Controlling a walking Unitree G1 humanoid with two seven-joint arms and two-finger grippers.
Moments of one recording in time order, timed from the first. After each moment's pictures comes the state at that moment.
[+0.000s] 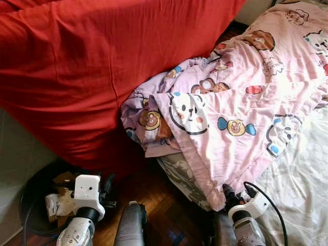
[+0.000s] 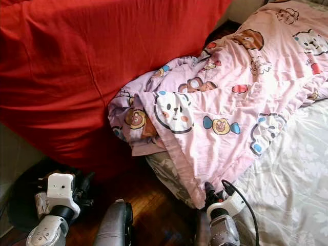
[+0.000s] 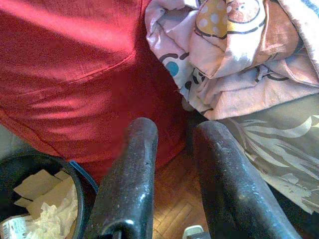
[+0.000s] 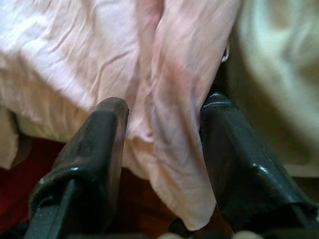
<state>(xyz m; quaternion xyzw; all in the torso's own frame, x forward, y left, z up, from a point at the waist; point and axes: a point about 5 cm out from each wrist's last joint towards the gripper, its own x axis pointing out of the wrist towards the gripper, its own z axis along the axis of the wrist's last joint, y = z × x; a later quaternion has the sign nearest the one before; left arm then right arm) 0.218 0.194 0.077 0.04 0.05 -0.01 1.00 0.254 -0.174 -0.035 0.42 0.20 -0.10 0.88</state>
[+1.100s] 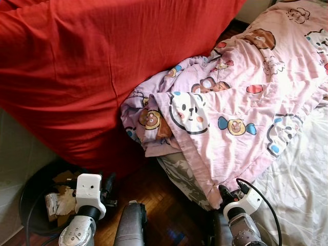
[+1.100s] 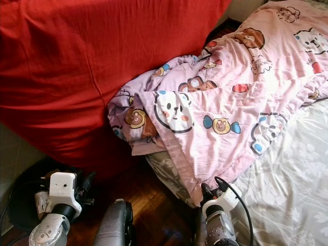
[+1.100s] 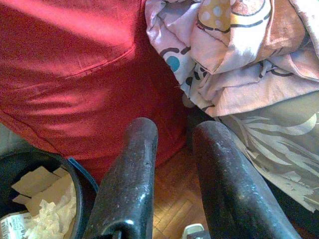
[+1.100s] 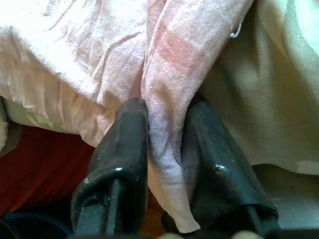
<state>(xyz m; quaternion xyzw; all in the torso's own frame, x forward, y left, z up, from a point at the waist) 0.224 0.194 0.073 0.04 0.05 -0.01 1.00 0.260 -0.169 -0.033 0.40 0.22 -0.10 0.89</state>
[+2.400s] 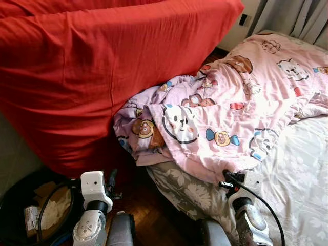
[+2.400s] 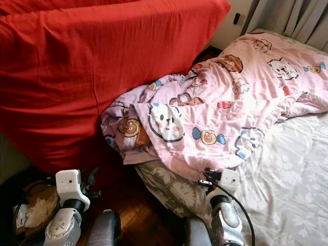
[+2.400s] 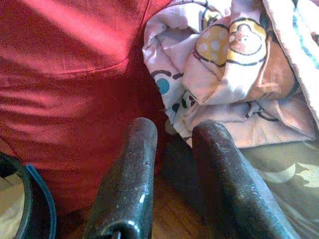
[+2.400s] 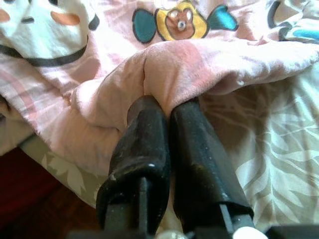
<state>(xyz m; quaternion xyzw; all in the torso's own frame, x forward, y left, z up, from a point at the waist) 0.243 0.189 0.048 -0.02 0.05 0.05 1.00 0.271 -0.177 -0.001 0.16 0.12 -0.01 0.98</state>
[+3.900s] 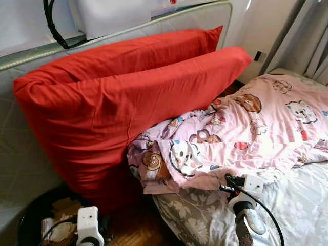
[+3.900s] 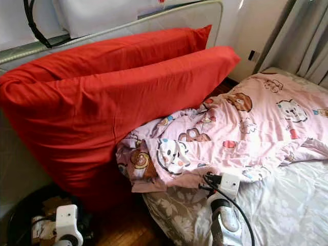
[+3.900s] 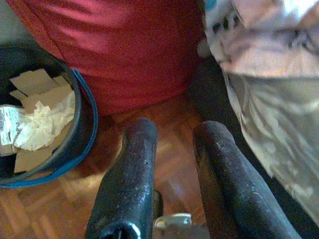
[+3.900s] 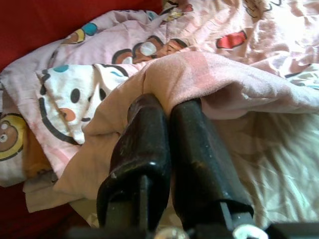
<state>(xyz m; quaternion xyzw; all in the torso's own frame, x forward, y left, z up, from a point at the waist) 0.195 0.213 -0.054 -0.02 0.29 0.06 0.96 0.265 -0.180 -0.006 0.14 0.14 -0.05 0.98</state>
